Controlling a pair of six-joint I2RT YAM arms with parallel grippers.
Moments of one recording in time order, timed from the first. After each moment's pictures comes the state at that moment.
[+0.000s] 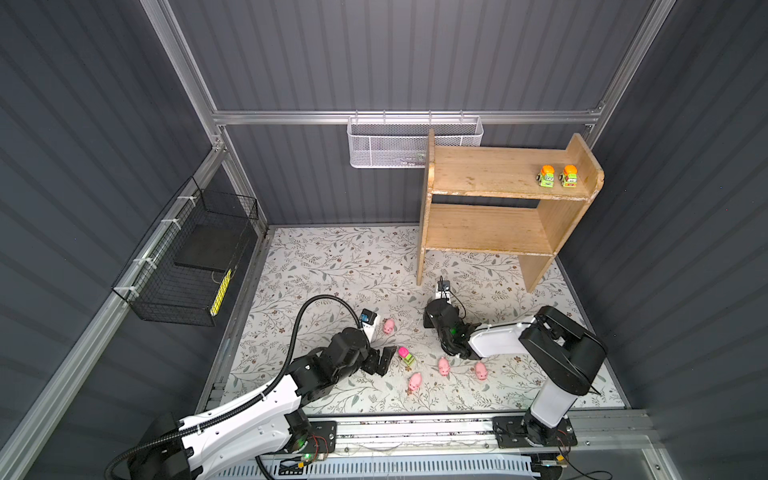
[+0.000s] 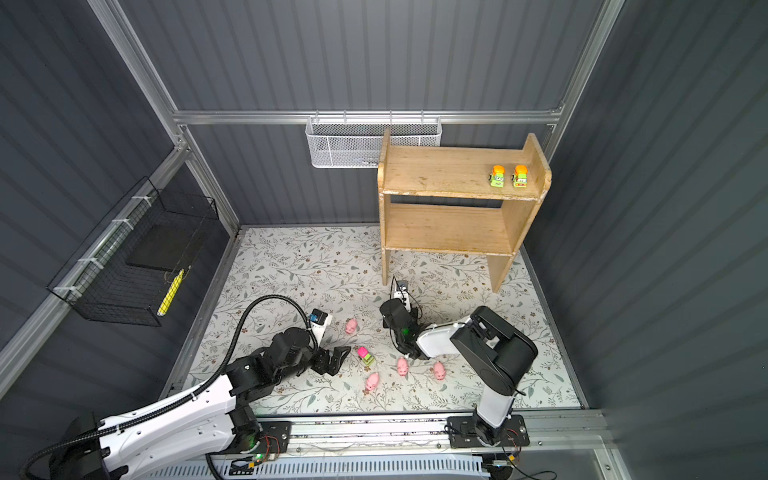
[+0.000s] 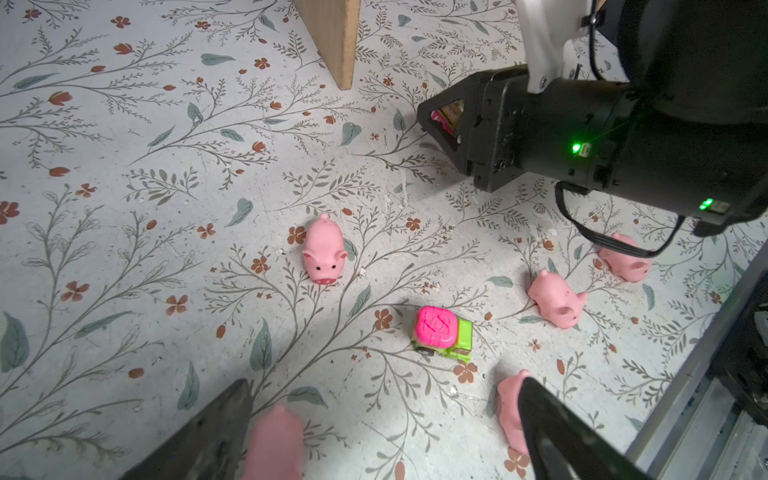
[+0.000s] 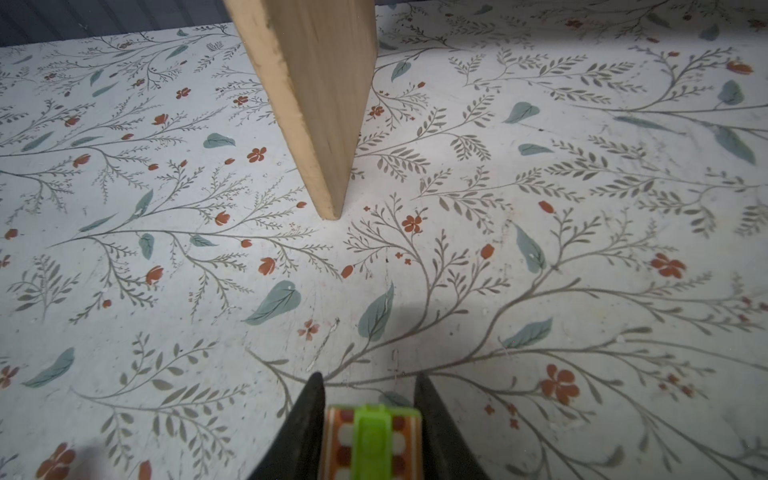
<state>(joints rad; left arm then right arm) -0.94 0.87 0.46 -0.22 -0.14 -0.34 0.80 1.70 0.67 0.41 0.55 0.49</state>
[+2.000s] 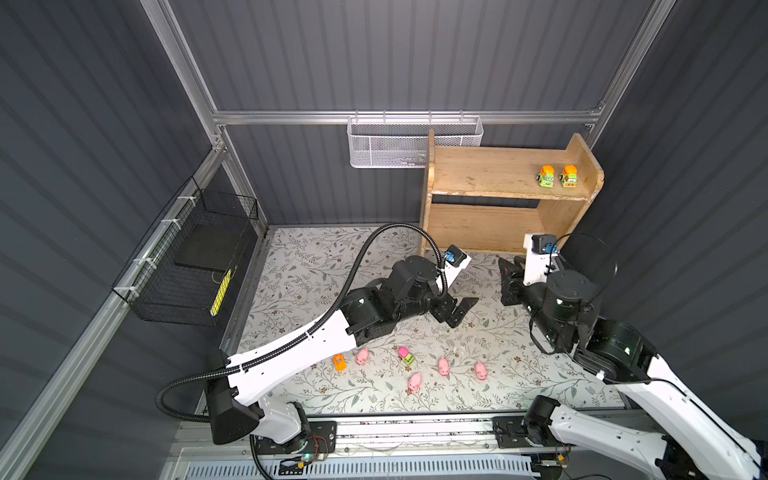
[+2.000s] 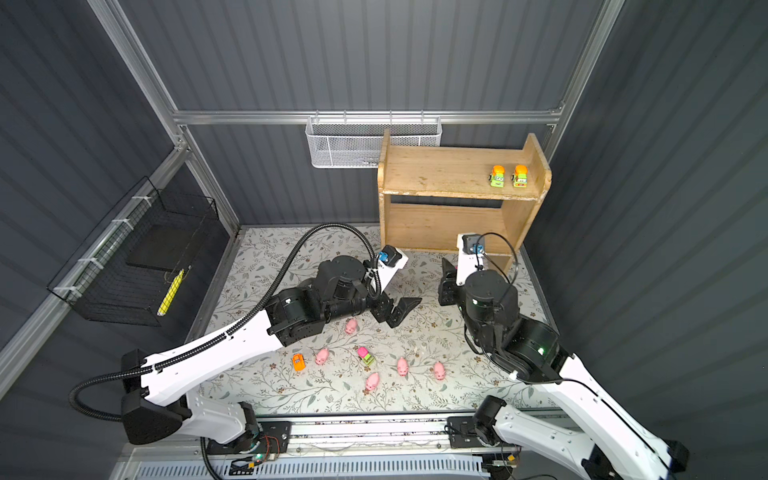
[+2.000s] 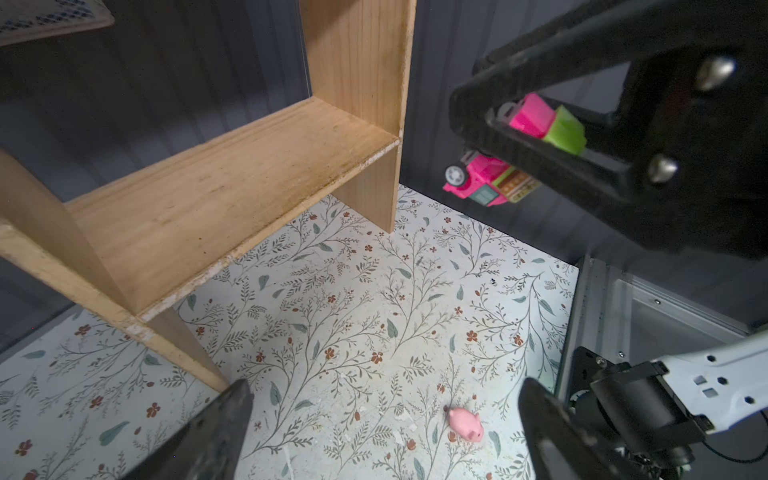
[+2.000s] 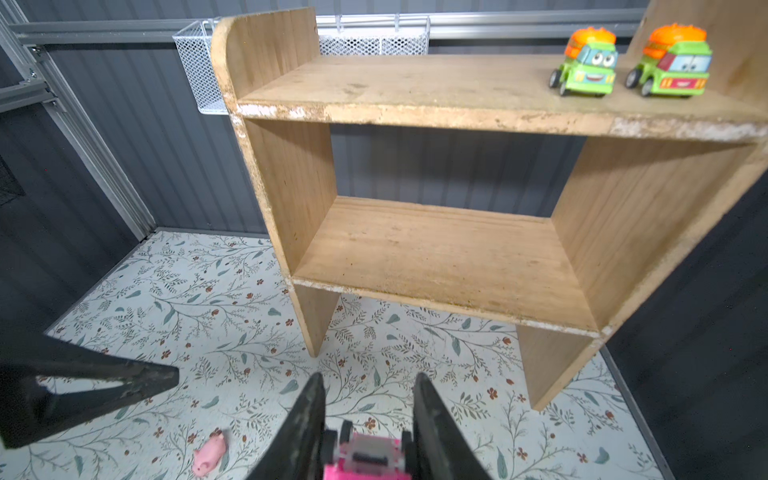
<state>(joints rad) -1.11 1.44 1.50 -0.44 -0.07 -0.04 0.81 0.89 1.26 -0.63 0.65 0.18</state>
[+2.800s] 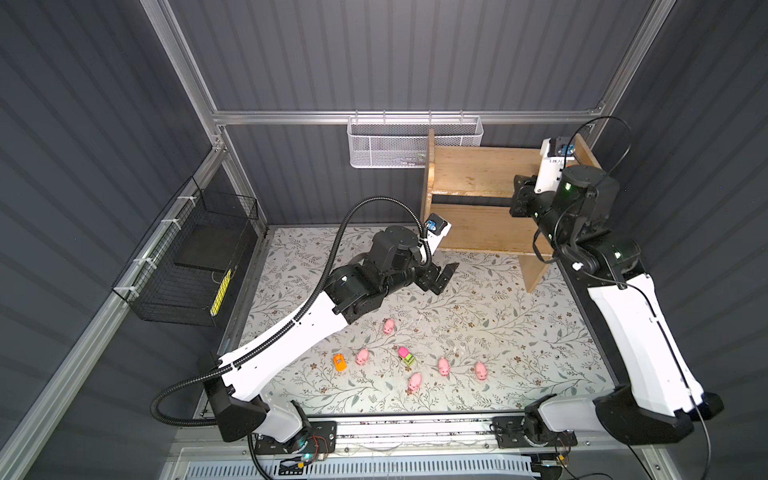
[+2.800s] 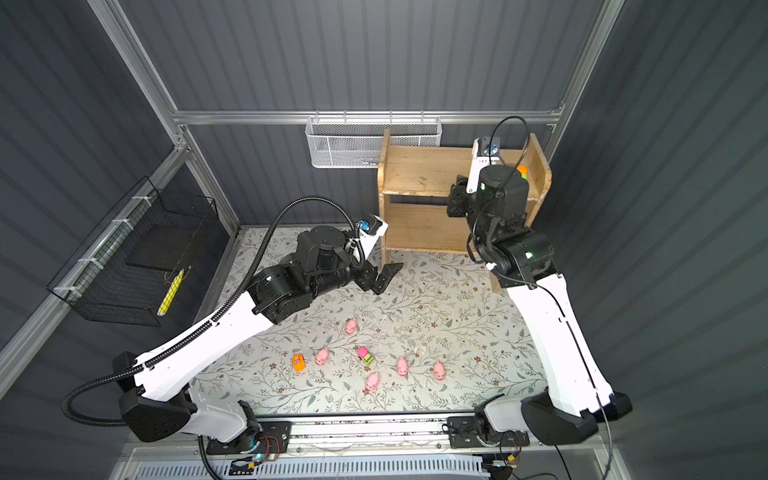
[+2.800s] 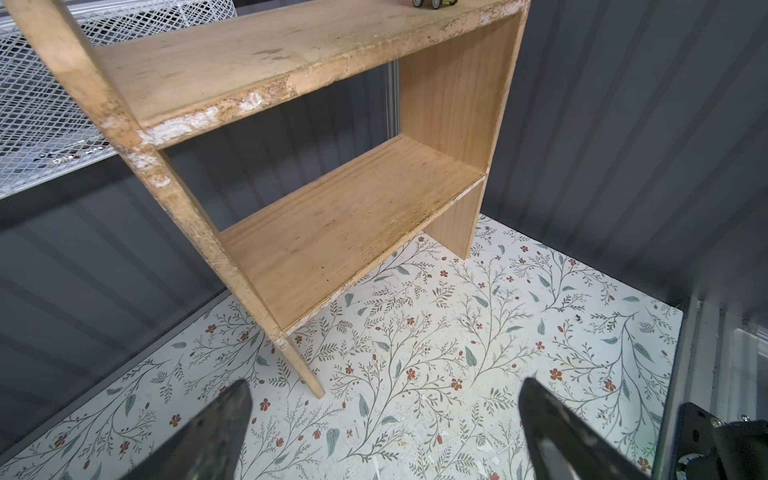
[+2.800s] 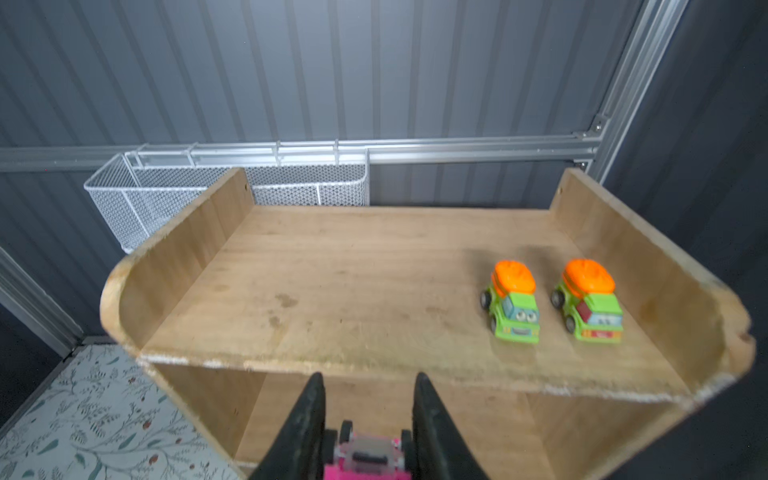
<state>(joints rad) -0.97 1.47 1.64 -0.50 -0.10 0.04 0.38 1.44 2.00 -0.69 0.36 0.08</state>
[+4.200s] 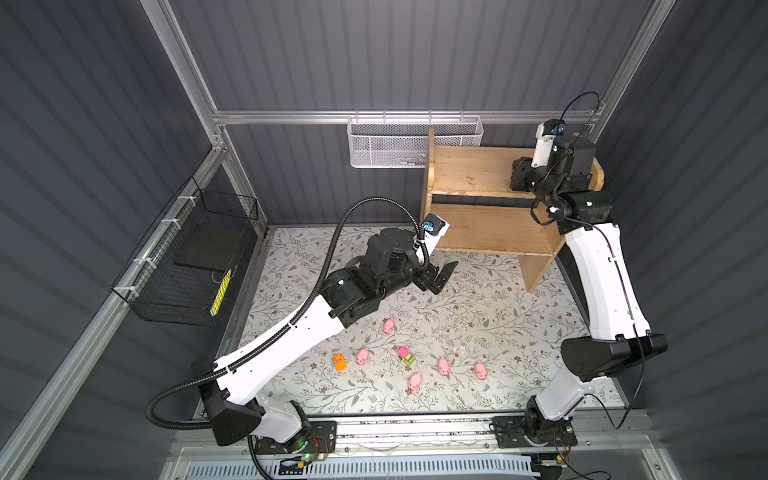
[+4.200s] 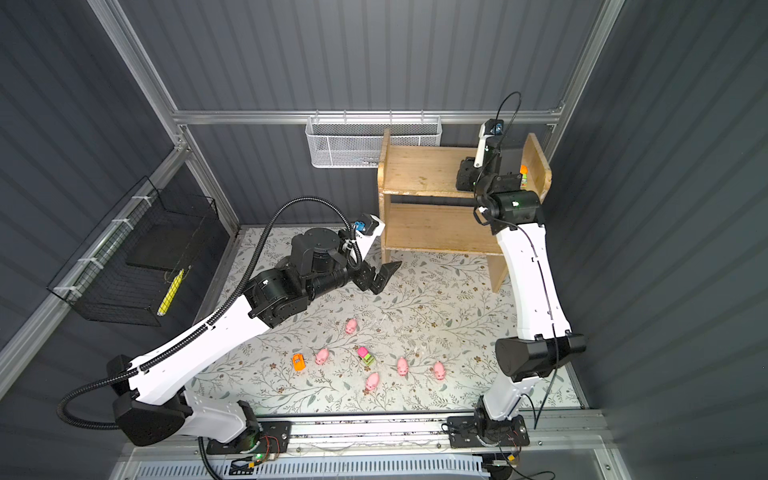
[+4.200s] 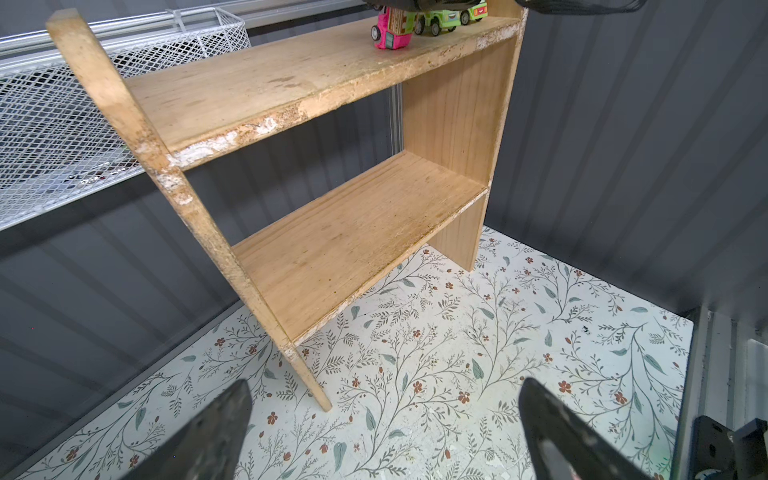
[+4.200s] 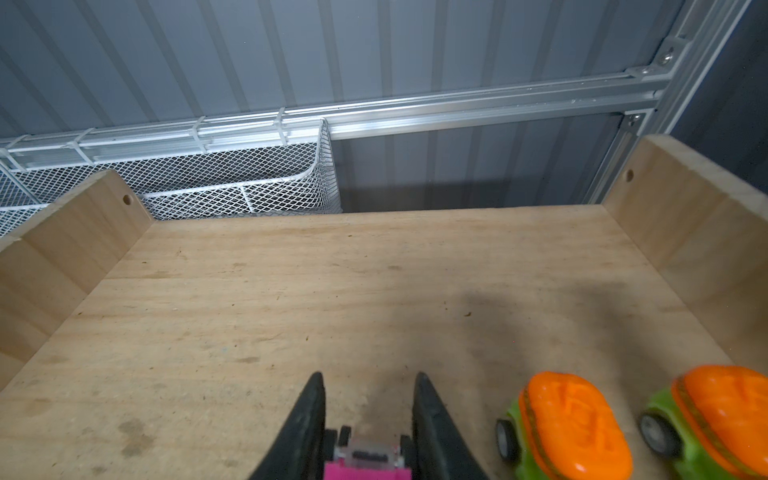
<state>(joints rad) -0.97 1.43 1.59 -0.45 -0.12 0.06 0.15 1.72 2.21 -0.74 0.14 0.13</state>
